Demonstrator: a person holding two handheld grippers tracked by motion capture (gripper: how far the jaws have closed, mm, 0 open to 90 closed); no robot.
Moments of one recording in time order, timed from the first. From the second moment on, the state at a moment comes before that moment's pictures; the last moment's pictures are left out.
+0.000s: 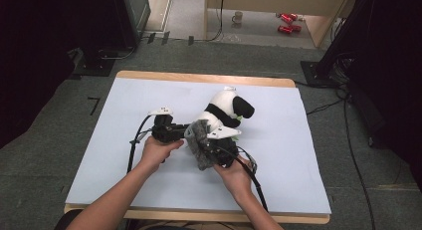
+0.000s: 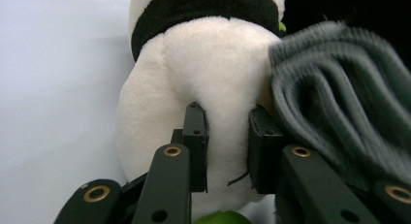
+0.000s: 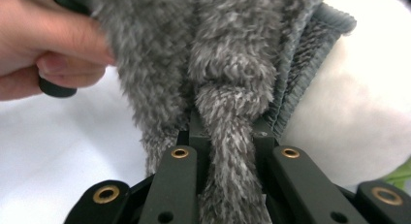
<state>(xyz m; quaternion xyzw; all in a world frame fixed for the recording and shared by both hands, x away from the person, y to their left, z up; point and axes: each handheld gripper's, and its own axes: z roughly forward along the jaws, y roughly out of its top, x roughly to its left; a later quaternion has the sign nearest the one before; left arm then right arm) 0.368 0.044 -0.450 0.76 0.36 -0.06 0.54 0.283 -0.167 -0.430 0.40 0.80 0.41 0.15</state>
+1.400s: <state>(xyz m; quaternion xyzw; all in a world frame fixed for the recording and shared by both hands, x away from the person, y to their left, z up) 0.372 0.052 -0.447 0.75 0.38 -0.07 0.54 0.279 -0.147 -0.421 0.36 0.84 0.37 0.15</state>
